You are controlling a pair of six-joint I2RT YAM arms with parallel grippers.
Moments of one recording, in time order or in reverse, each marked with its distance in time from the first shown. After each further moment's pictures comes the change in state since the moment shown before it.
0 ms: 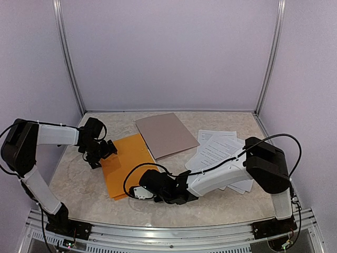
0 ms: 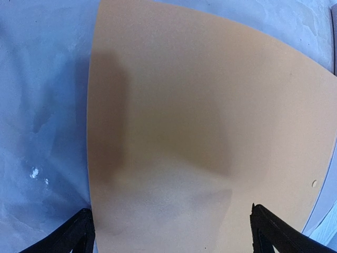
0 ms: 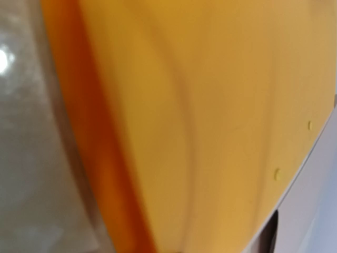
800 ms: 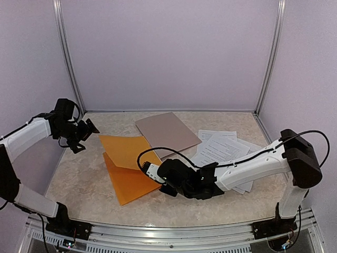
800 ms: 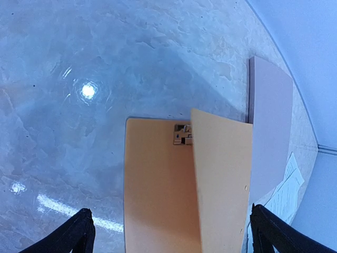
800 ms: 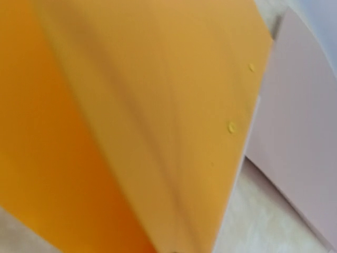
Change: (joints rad) left arm 0.182 -0.324 0.118 -0.246 0.130 0.089; right arm -0.013 -0.274 -0.208 0.052 -0.014 0.540
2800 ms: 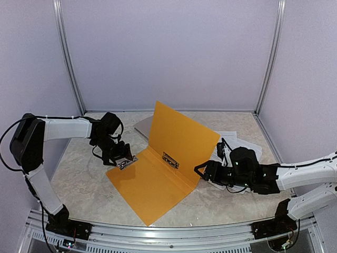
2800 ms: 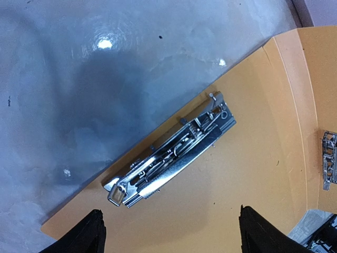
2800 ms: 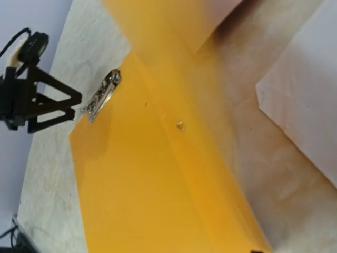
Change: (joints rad) left arm -0.356 0.410 0.112 -0.010 0.011 0.194; right arm -0.313 -0.654 -0.676 0.288 -0.476 1.278
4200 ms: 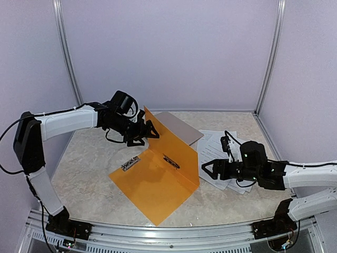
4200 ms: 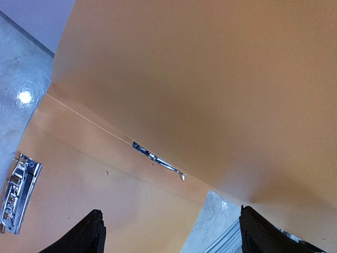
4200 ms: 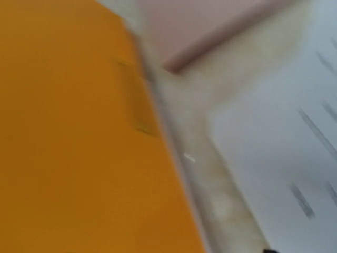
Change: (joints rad) left arm -0.130 -0.003 0.230 0.122 0.220 -0.013; right arm -0.146 -0.085 -0.009 -0.117 -0.105 -0.362
